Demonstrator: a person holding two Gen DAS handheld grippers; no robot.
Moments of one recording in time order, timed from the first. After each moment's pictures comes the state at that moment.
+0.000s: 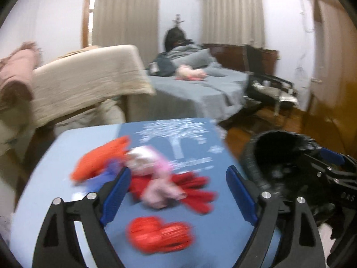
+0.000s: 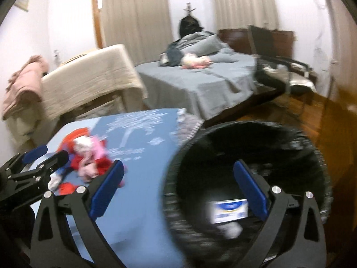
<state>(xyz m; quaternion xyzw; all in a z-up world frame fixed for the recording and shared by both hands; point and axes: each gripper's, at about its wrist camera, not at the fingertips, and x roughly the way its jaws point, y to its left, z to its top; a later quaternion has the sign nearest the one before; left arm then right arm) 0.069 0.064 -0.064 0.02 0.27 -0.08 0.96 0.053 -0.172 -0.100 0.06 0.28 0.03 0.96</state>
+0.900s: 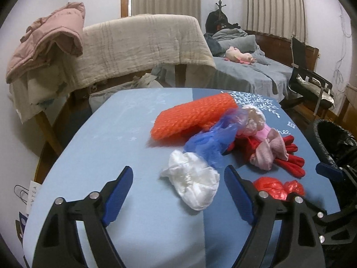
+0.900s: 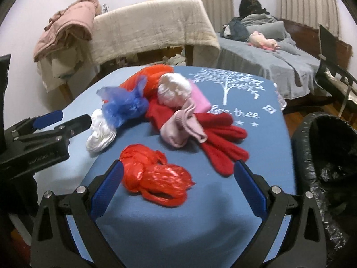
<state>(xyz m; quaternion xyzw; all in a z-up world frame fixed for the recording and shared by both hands) 0.069 0.199 -0.116 -0.01 0.34 0.03 0.94 0.076 0.002 -0.153 -0.03 0.36 0.17 0.92</state>
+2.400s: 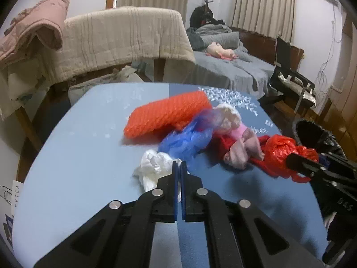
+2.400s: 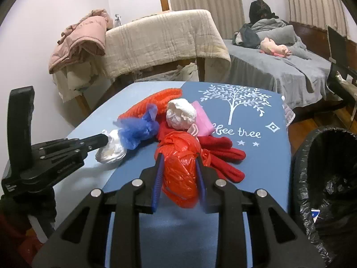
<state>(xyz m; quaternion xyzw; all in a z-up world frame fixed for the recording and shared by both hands) 0.076 0.188 -0.111 -0.04 0.35 -0.05 0.93 0.081 -0.023 -0.120 0.00 0.33 0.22 0.92</state>
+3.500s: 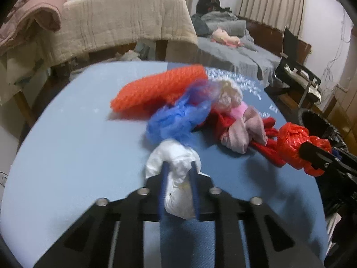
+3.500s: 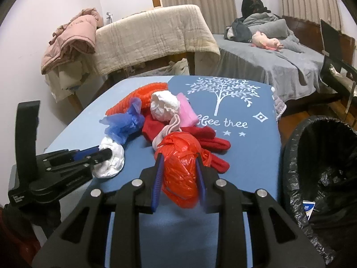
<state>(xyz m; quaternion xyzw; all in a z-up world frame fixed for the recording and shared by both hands) 0.079 0.169 -0.139 -0.05 0.39 -0.03 0.92 0.083 -0.041 -0.129 0.01 0.35 0.20 0.92</state>
